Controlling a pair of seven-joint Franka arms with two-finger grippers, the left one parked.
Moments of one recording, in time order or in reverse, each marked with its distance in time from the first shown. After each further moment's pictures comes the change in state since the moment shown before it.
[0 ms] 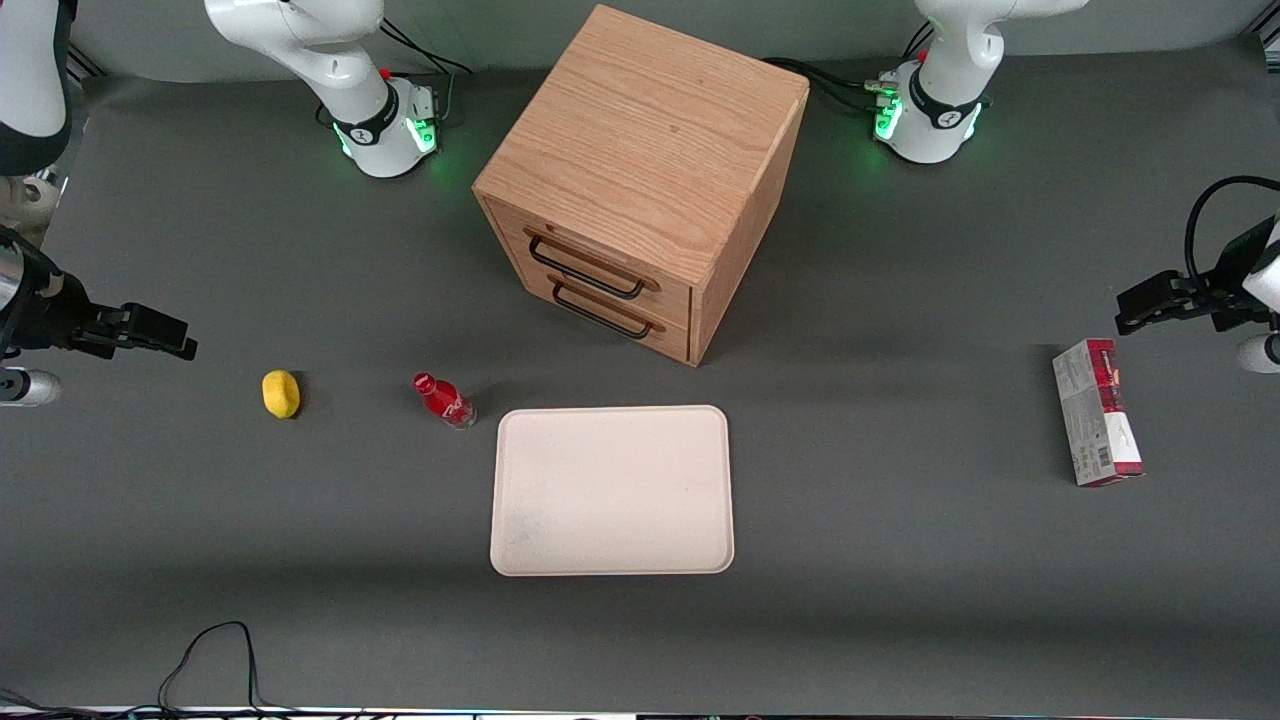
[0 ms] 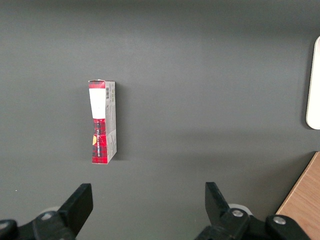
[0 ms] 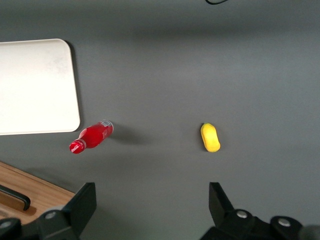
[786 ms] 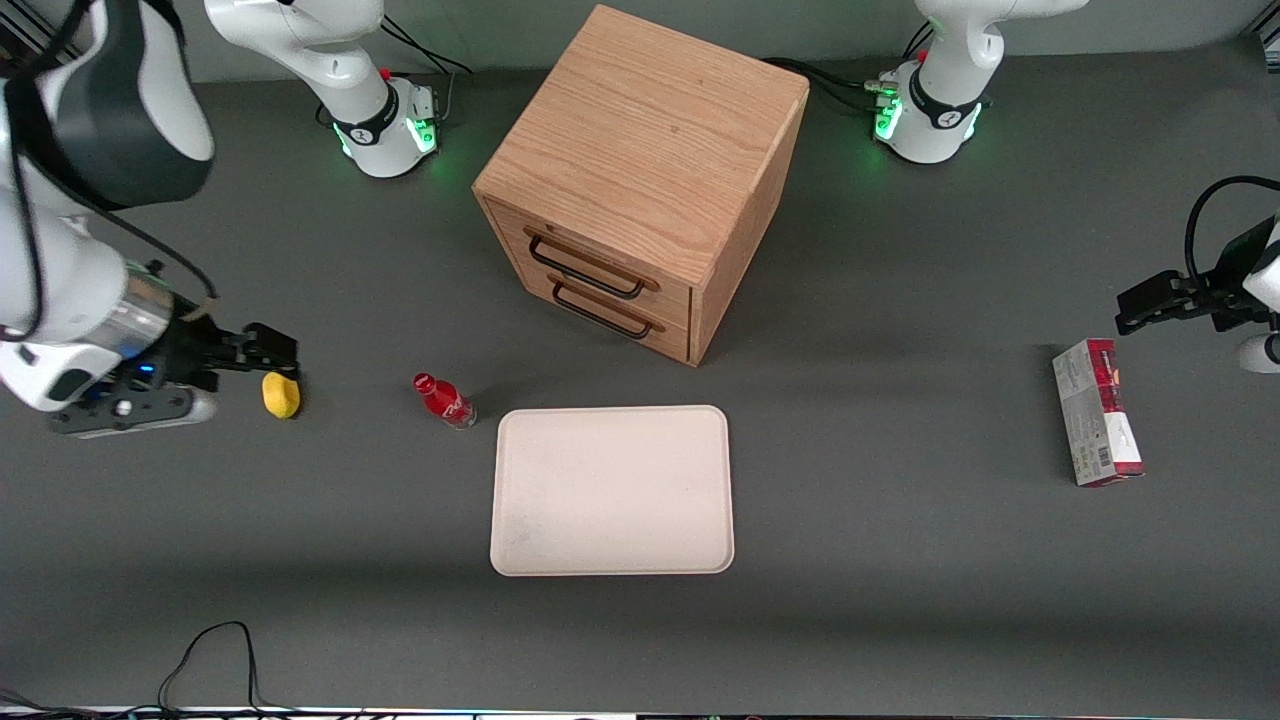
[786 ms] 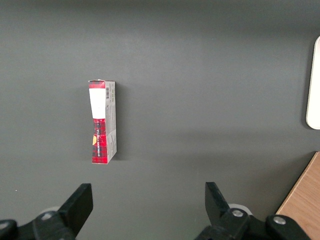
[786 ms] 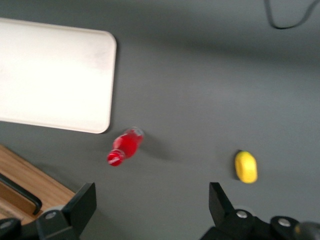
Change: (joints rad) arm 0.026 0.068 0.177 -0.062 -0.030 0.146 0.009
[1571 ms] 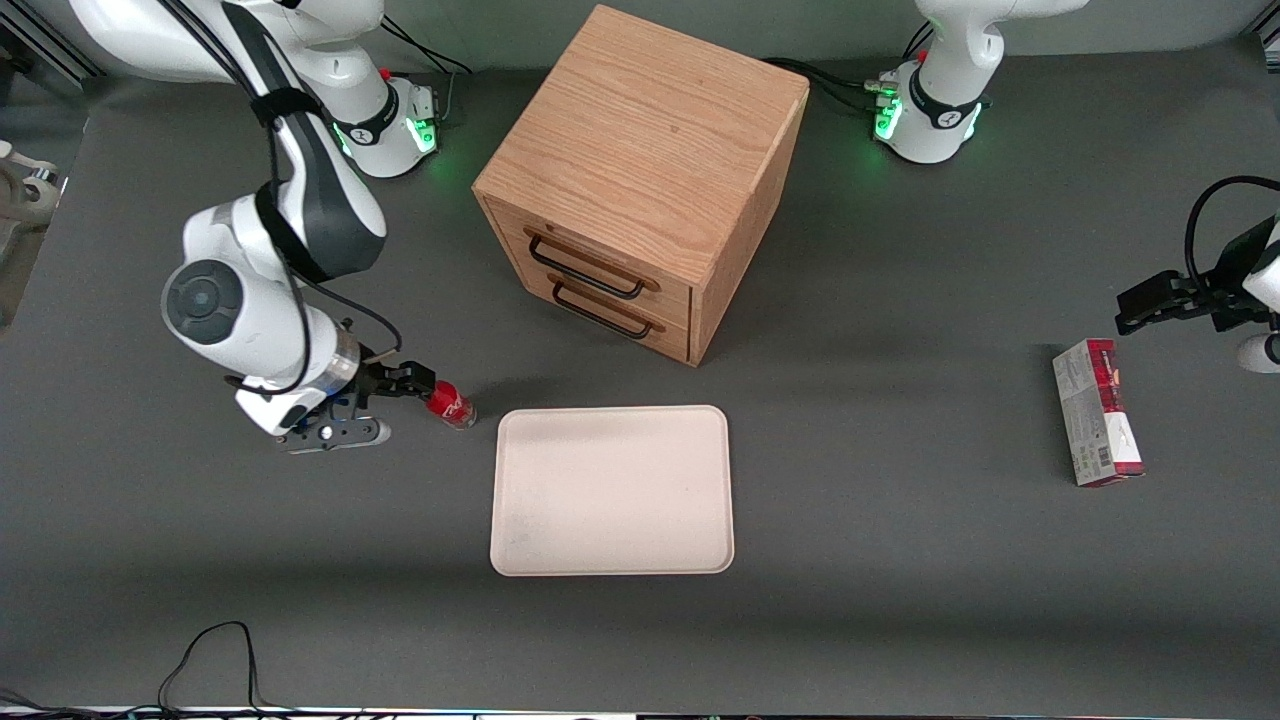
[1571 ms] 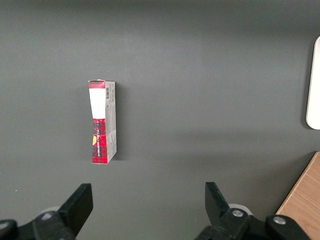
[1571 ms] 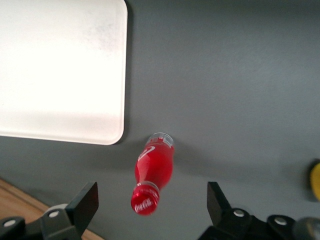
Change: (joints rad) arm 0.044 0.048 0.053 -0.370 0.005 0.413 0.172
